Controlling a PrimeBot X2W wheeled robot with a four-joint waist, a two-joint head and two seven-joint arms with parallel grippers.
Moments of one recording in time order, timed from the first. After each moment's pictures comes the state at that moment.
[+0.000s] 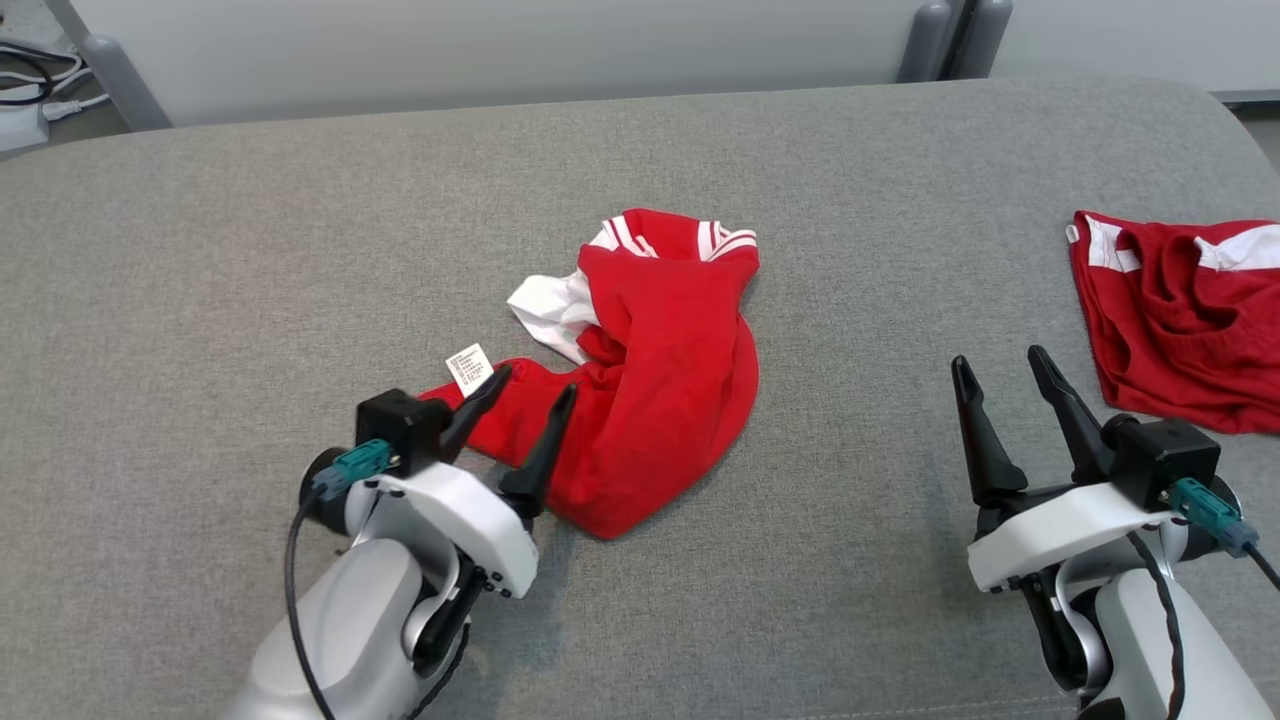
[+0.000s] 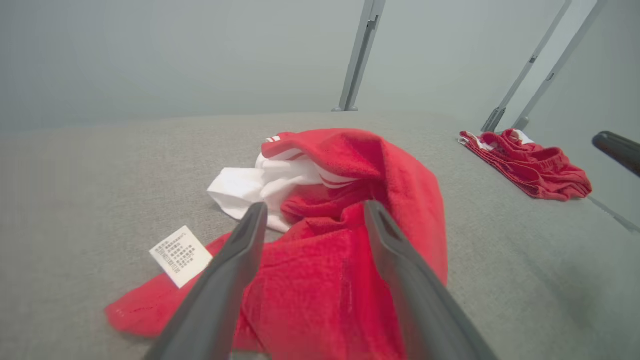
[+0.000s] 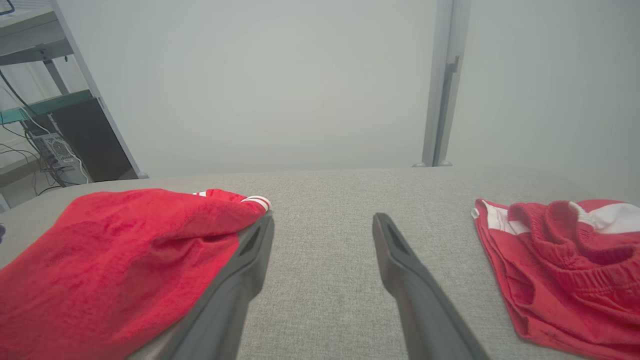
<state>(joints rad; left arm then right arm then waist) -0.54 0.16 -0.64 0.66 -0.65 -0.09 -0.25 -0.33 -0.11 0.15 0.42 0.27 0.13 -0.25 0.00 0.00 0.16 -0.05</state>
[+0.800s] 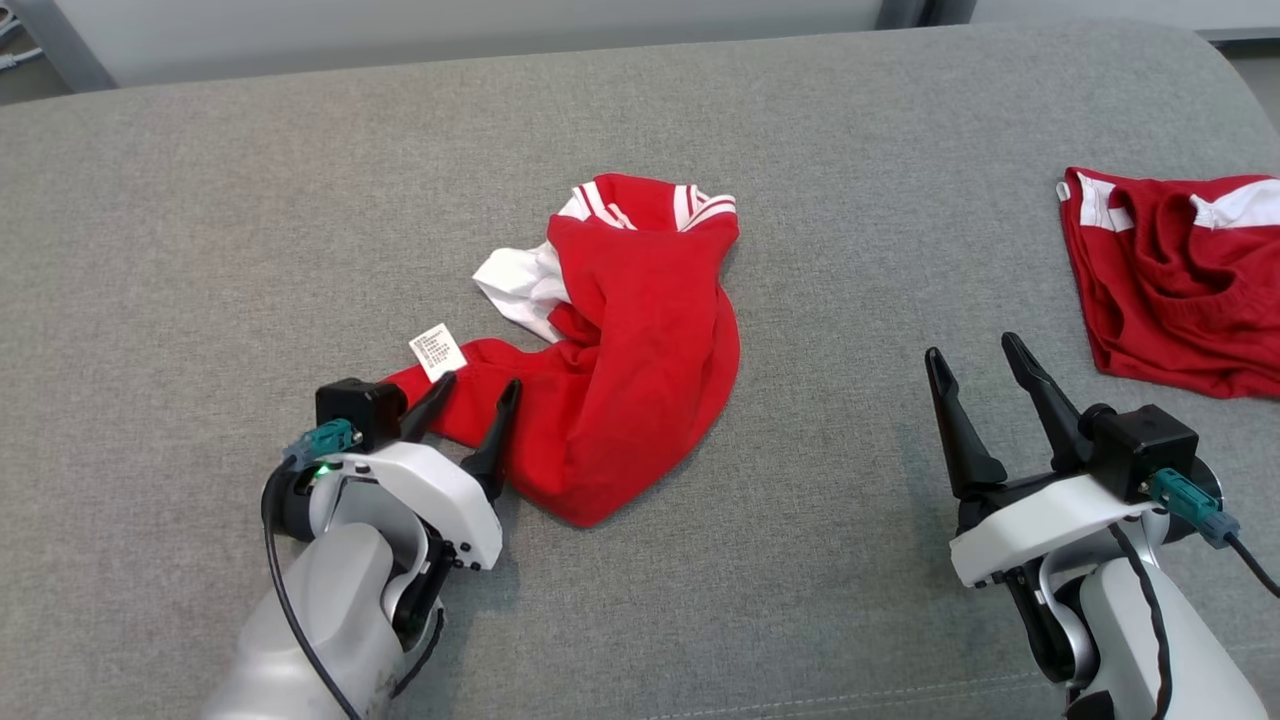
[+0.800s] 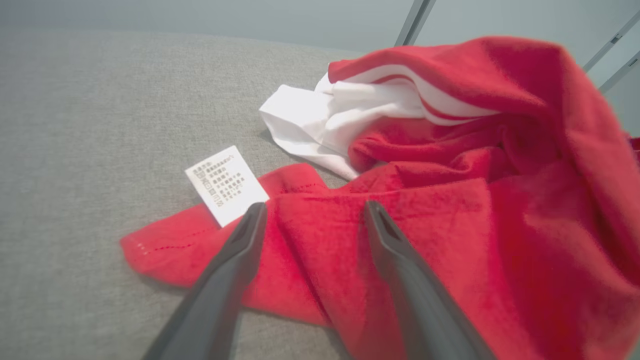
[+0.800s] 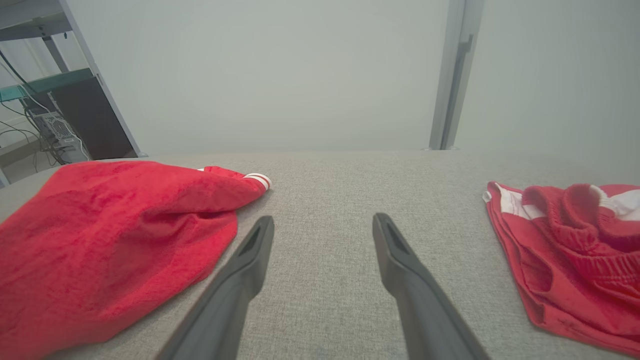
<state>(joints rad) -0.61 0.10 -0.54 0.93 -0.65 -0.11 -0.25 -0.34 -0.12 0.21 0.40 0.27 0.13 -0.25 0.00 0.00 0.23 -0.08</state>
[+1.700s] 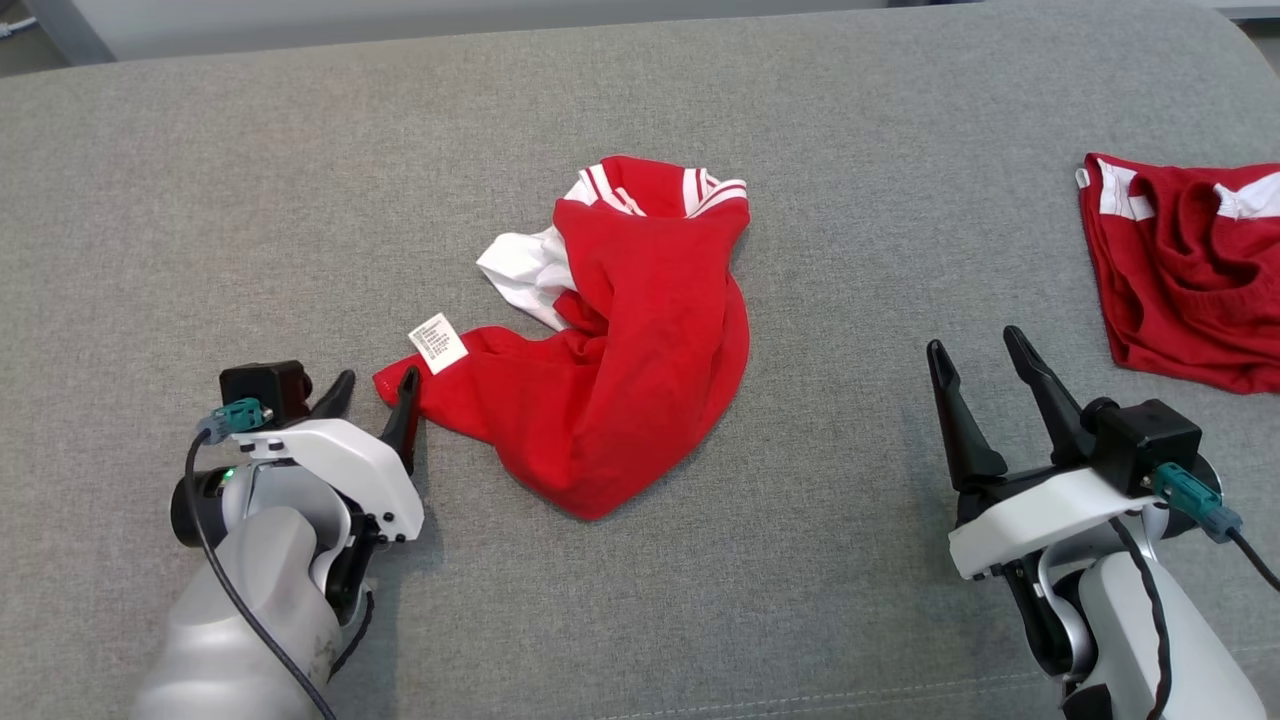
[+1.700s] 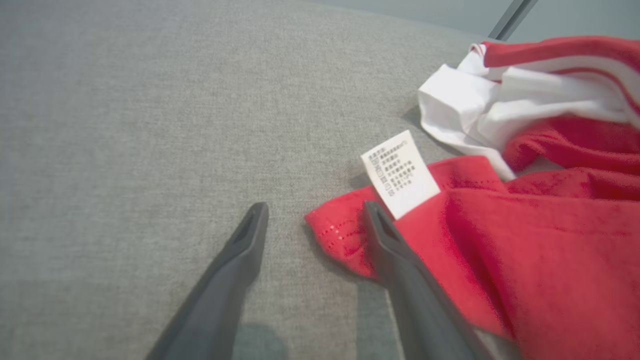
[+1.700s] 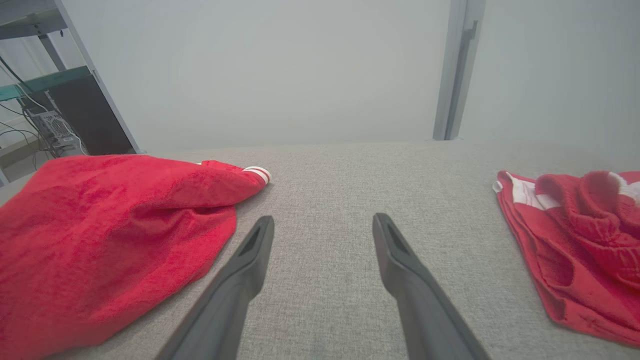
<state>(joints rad) -0.71 0.13 -0.46 1.12 -0.67 -0.09 -0.22 -0.35 -0.11 0.19 0.40 0.27 0.13 -0.25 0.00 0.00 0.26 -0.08</state>
